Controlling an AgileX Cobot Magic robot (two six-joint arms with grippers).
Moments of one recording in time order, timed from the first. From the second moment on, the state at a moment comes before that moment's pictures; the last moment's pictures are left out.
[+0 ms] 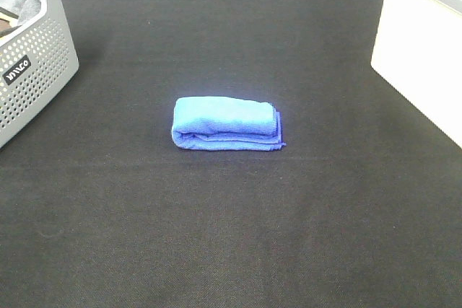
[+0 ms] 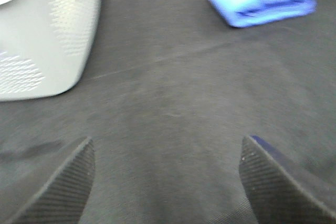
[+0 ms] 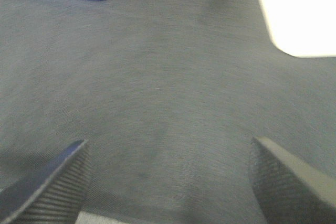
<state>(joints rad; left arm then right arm) -0.11 0.08 -0.50 -0.10 1.06 0.10 0.10 0.22 -0.51 0.09 1.07 -0.10</state>
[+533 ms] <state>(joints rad) 0.03 0.00 -0.50 -0.10 1.06 0.10 0.01 0.00 -0.51 0.09 1.07 -0.10</state>
